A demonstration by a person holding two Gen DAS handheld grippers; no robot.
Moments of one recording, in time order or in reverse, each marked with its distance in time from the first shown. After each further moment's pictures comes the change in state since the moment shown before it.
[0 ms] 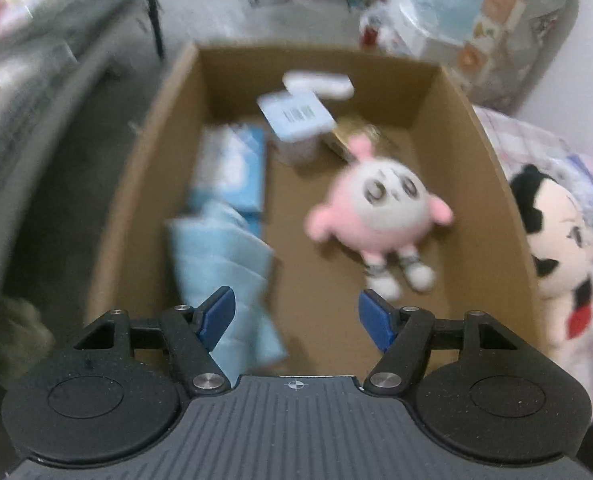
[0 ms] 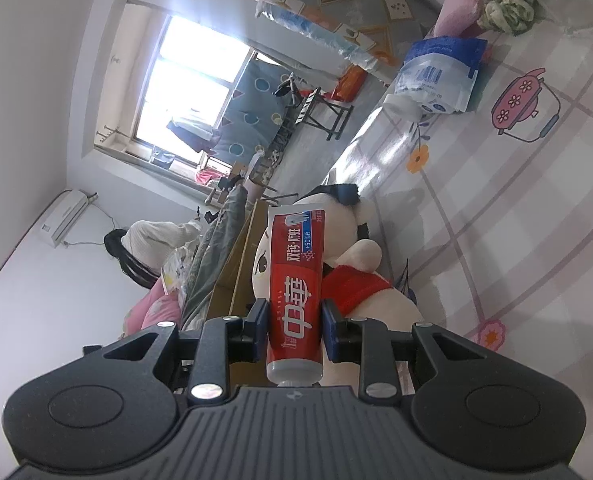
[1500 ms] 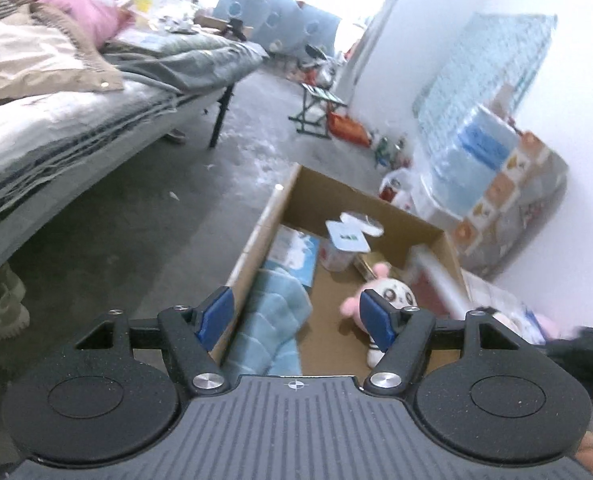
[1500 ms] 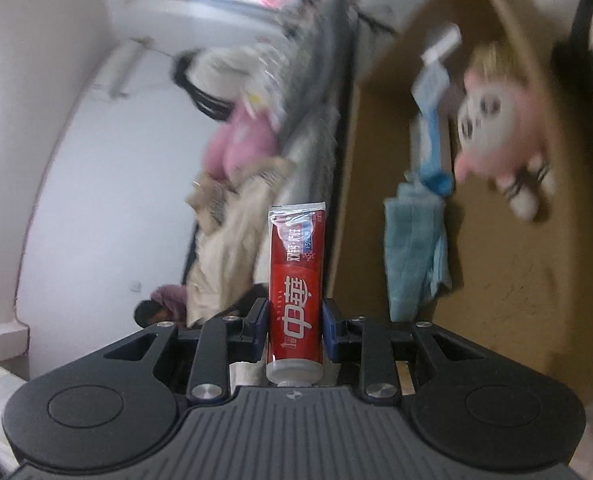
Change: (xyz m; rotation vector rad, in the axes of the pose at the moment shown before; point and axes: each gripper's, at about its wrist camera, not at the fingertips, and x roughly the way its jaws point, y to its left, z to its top) left arm -0.104 0.074 -0.088 -0.336 -0.450 -0.086; right arm 0.227 0.166 -0.076 0.017 0.617 0.205
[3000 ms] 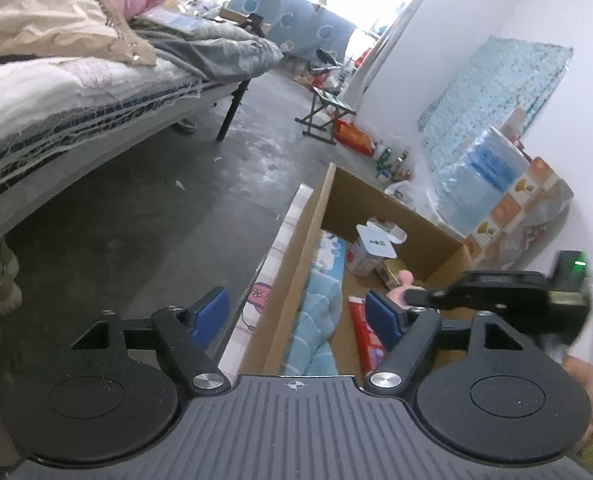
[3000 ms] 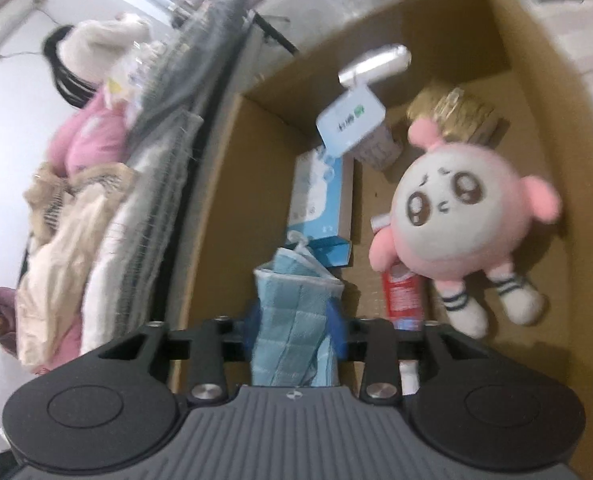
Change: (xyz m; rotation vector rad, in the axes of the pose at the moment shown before) left arm 0.001 0.065 -0.010 -0.092 -0.013 -0.045; right arm 0.089 0.012 0.043 -0.116 -0.076 -0.507
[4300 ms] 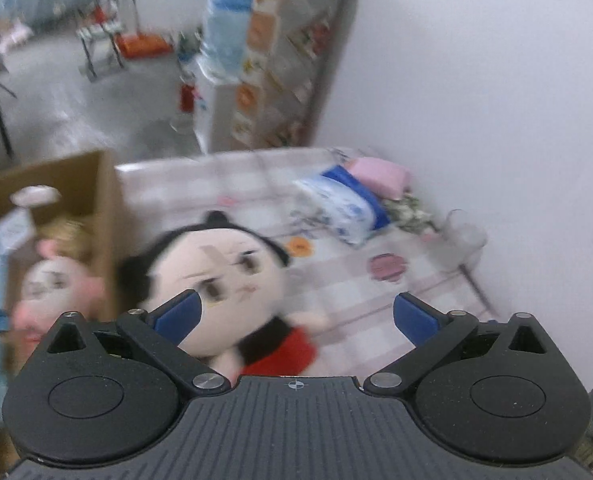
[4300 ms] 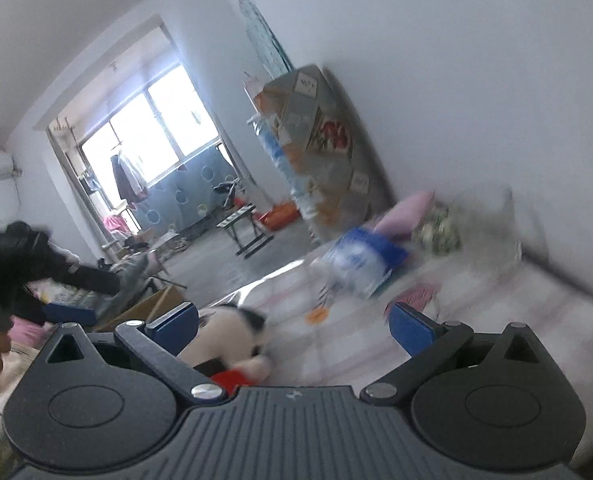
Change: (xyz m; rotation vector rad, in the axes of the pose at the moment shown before) left arm 0.096 -0.375 -0.094 0.580 0.391 -0.256; right arm -0.306 -0.226 -0.154 -0.083 -0.893 -0.308
